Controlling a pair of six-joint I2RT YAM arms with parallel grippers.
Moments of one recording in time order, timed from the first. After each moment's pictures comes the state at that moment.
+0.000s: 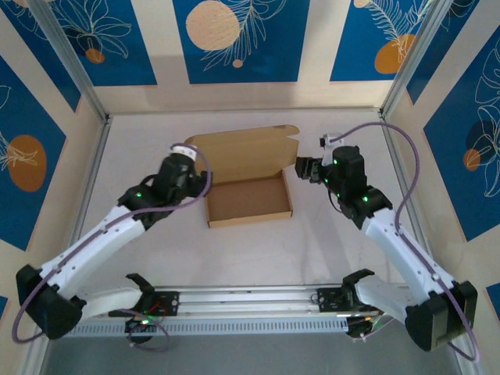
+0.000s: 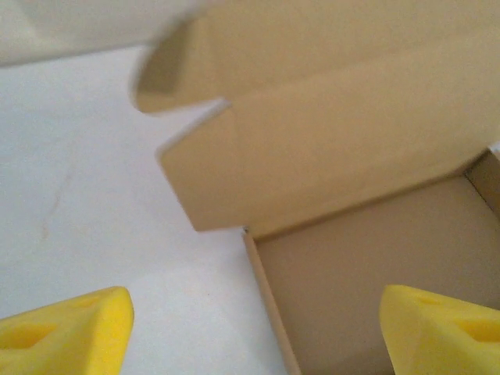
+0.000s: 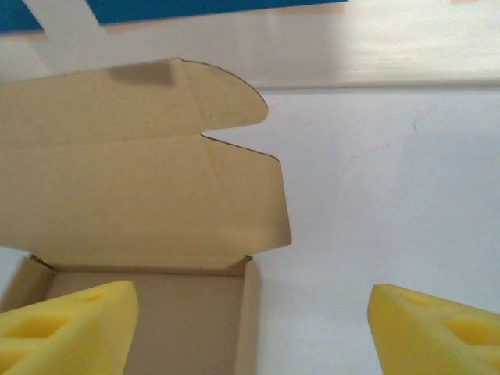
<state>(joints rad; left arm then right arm) -0.61 1.12 1.04 -0.57 -0.36 -0.25 0.35 1.08 0.90 -0.30 0.05 0.18</state>
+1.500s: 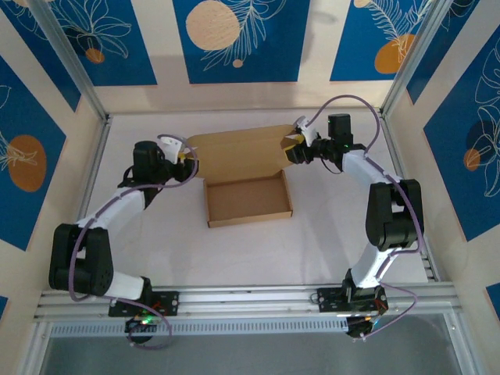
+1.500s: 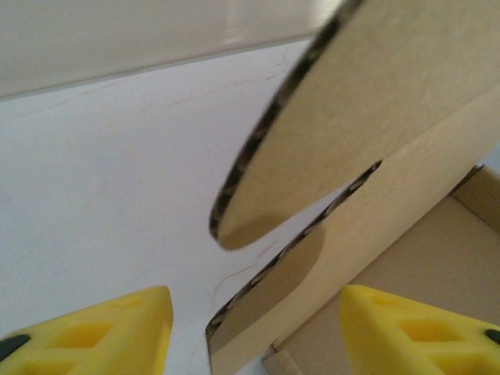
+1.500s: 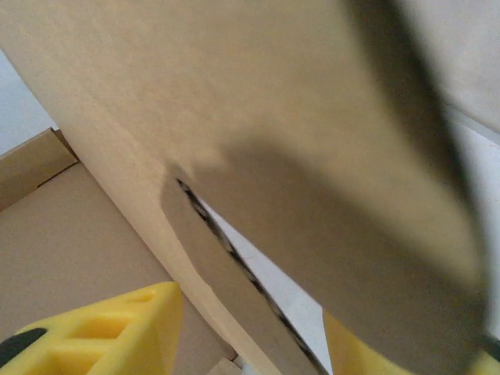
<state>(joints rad) -0.15 1.42 0.84 0.08 0.42 0.06 0.12 1.74 1.22 -0.18 -0.72 -0.44</state>
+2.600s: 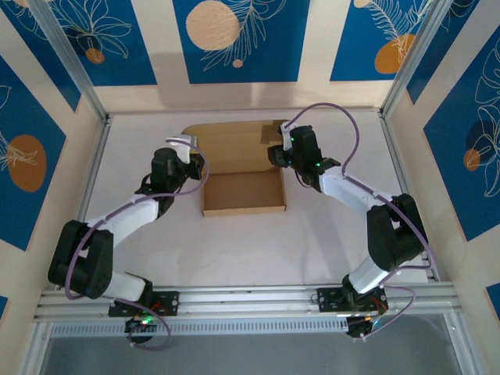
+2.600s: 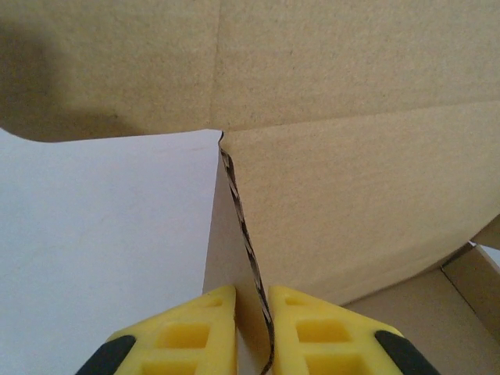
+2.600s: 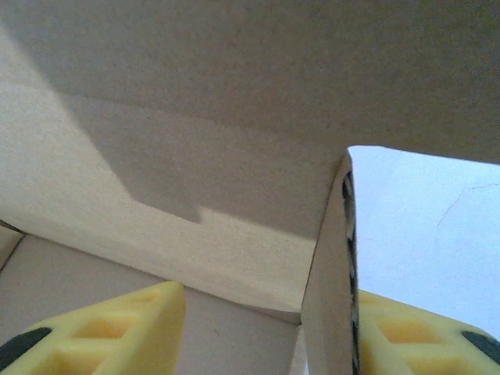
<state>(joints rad) -0.35 1.41 0.76 0.34 0.07 -0.19 0.45 1.58 1.09 -0.06 0.02 0.14</state>
